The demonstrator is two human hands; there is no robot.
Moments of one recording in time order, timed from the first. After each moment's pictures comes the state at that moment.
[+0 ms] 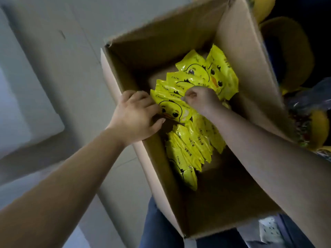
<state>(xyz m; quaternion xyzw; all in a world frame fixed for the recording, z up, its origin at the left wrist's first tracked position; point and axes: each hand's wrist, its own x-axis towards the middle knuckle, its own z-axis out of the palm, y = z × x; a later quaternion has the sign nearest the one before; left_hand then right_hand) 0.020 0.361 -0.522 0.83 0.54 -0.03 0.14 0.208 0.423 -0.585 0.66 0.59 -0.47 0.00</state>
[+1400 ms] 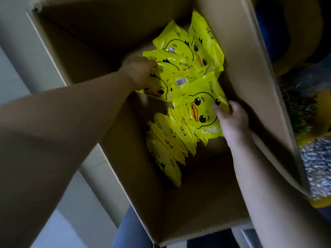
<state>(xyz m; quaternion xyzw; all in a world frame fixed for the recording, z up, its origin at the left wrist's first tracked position) 0.081 0.446 -0.636 0.71 0.59 -0.21 0.31 0.320 0.343 -0.621 0.80 0.36 -0.46 -0.16</state>
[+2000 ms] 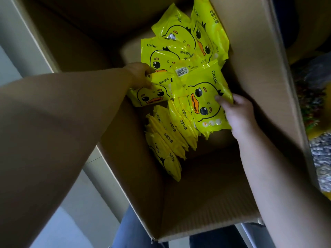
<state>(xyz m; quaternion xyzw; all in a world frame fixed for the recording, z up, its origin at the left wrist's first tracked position) 0.085 0.429 -0.656 0.59 0.65 -0.25 0.41 0.327 0.344 -0.635 0.76 0.29 -0.54 -0.22</state>
